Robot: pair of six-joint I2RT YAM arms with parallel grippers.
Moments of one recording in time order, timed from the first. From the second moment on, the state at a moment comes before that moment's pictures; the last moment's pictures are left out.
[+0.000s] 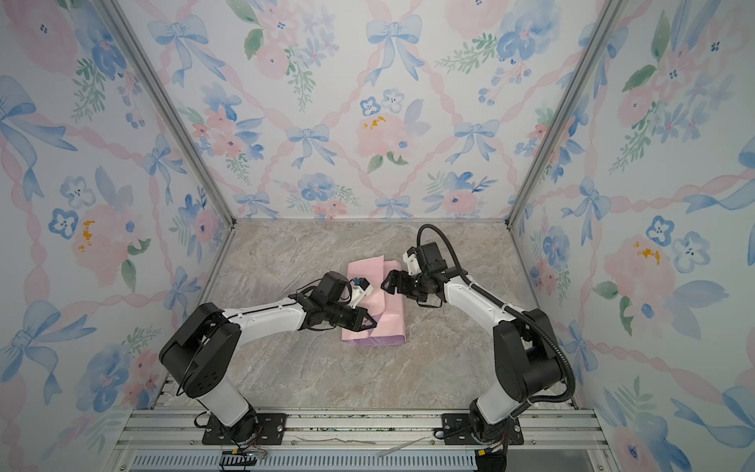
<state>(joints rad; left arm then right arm) -0.67 1.68 0.92 -0.11 0.60 -0.41 0.40 1.61 1.11 -0.43 -0.41 0.52</state>
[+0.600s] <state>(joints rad) -0.67 1.68 0.93 -0.12 0.62 -0.40 0.44 1.76 1.19 -0.53 -0.29 0.46</state>
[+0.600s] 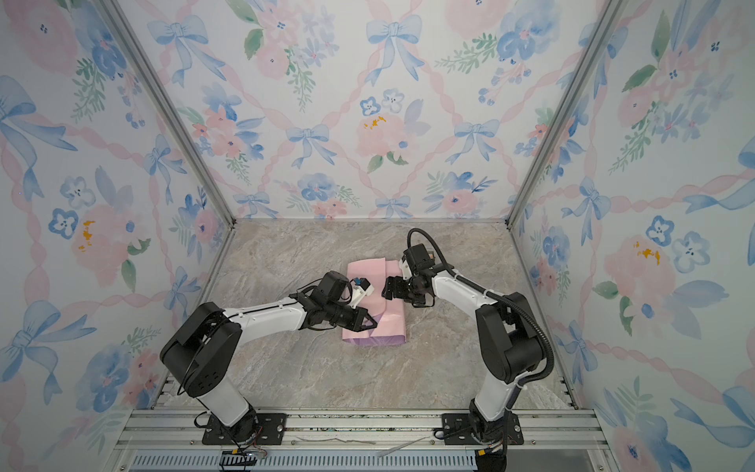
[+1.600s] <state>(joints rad) -0.40 1.51 0.82 -0.10 0.42 -0.71 0.45 1.77 1.20 -0.53 -0.30 0.46</state>
